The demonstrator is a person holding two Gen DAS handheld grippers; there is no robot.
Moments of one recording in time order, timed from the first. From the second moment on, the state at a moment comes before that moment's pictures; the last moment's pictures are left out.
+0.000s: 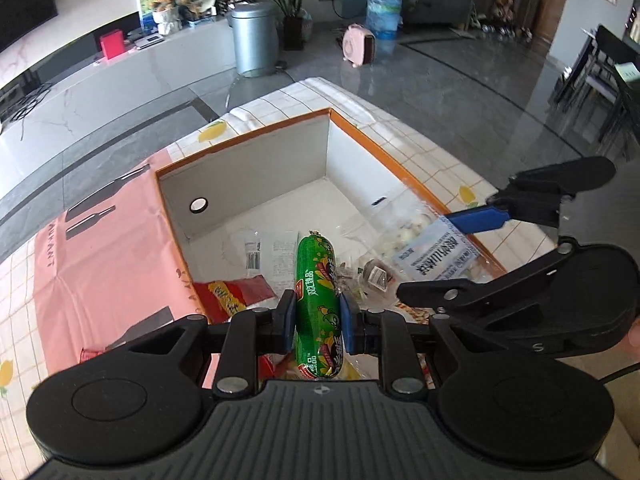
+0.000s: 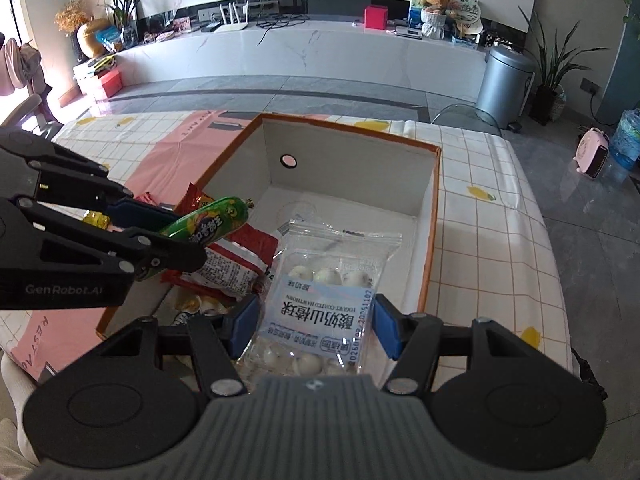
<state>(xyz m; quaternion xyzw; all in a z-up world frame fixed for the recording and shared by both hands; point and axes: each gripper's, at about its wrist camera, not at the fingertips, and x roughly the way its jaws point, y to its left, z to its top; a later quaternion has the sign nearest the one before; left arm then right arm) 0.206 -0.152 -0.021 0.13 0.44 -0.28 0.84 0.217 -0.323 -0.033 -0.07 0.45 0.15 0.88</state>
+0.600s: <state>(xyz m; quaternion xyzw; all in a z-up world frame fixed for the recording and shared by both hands) 0.292 -0.176 -0.066 0.18 0.50 -0.27 0.80 0.321 -0.299 -0.086 -0.18 0.49 0.17 0.83</state>
